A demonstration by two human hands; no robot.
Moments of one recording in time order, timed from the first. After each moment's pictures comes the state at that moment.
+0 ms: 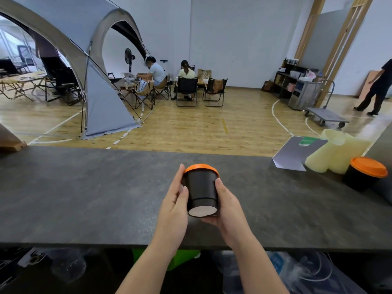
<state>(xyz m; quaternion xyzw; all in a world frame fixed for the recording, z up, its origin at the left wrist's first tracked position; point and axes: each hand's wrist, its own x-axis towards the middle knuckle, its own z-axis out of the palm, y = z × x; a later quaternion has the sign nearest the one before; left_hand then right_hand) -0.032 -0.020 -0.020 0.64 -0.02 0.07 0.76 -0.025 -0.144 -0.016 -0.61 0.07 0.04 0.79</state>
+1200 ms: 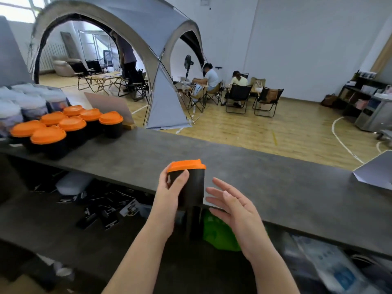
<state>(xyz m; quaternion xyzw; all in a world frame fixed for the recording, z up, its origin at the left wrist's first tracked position) -0.128 0.198 -0.008 0.54 0.11 0.12 0.82 -0.125 0.033 -0.007 -0.69 -0.09 0.09 0.72</state>
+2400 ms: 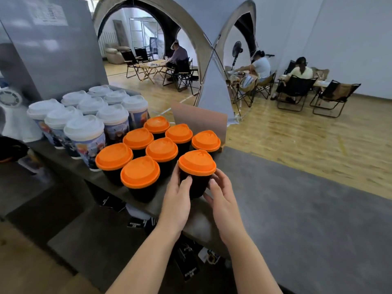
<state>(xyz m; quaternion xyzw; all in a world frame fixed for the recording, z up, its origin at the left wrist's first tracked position) 0.003 0.550 -0.031 0.68 0.20 0.19 0.68 0.046 0.446 -0.048 -0.66 -0.13 0.11 0.73</state>
